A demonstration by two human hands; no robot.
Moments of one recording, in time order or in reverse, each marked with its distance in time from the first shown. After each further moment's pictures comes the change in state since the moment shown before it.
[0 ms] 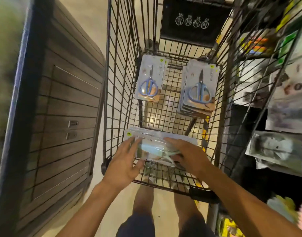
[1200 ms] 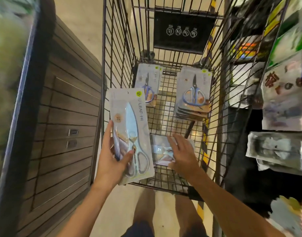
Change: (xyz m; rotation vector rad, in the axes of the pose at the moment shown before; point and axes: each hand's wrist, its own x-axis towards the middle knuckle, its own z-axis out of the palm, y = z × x) left_hand -0.009 0.029 -0.036 -0.801 0.370 -0.035; right_hand 0.015 0.041 0.065 -0.259 0.174 0.050
